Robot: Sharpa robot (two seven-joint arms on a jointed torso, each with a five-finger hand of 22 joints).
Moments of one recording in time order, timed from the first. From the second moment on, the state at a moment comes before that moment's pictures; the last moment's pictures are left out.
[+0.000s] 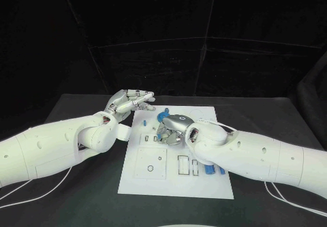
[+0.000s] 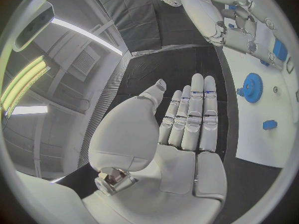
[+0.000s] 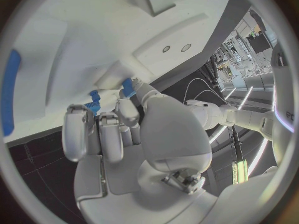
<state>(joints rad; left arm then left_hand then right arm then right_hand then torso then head) 1.21 -0.85 -0.09 1.48 -0.03 -0.24 0.50 1.29 -0.01 0.19 0.05 0.05 0.95 0.21 0.12 0.07 1.07 0.15 0.10 0.07 1.19 0.09 0.24 0.27 0.18 1.01 0.20 0.31 0.10 1.14 -0.47 -0.05 1.41 -1.59 -0.24 -0.23 1.34 -0.01 0.26 0.04 0.14 1.04 0.14 0.11 0.07 1.34 0.05 1.13 1.19 1.47 -0.01 1.57 1.31 0.05 1.42 0.09 1.47 1.31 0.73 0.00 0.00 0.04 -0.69</state>
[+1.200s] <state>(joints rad) 1.21 -0.85 -0.09 1.48 -0.03 -0.24 0.50 1.29 -0.01 0.19 0.05 0.05 0.96 0.21 0.12 0.07 1.07 0.15 0.10 0.07 1.19 0.09 0.24 0.27 0.18 1.01 0.20 0.31 0.10 1.13 -0.47 -0.06 1.41 -1.62 -0.27 -0.27 1.23 -0.10 0.16 0.12 0.13 0.94 0.17 0.07 0.07 1.31 0.08 1.09 1.15 1.47 0.01 1.57 1.31 0.05 1.41 0.12 1.45 1.31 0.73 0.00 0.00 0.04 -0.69</state>
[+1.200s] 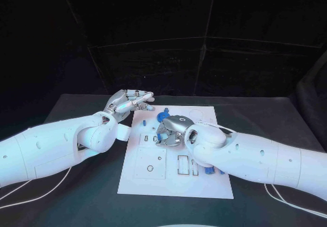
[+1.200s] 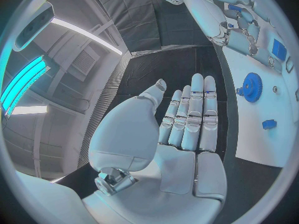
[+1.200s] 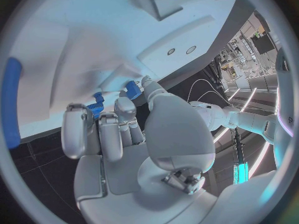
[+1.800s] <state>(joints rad) 1.21 -0.88 -0.09 1.47 -0.10 -0.23 0.44 1.23 -0.01 0.18 0.05 0.05 1.03 0.15 0.12 0.08 1.28 0.07 0.18 0.12 1.43 0.01 0.56 0.56 0.18 1.21 0.12 0.45 0.17 1.16 -0.66 -0.03 1.58 -1.52 -0.43 -0.07 1.34 -0.06 0.06 0.15 0.17 0.93 0.17 0.09 0.08 1.30 0.09 1.09 1.14 1.47 0.03 1.57 1.31 0.05 1.40 0.13 1.45 1.30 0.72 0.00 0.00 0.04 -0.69</state>
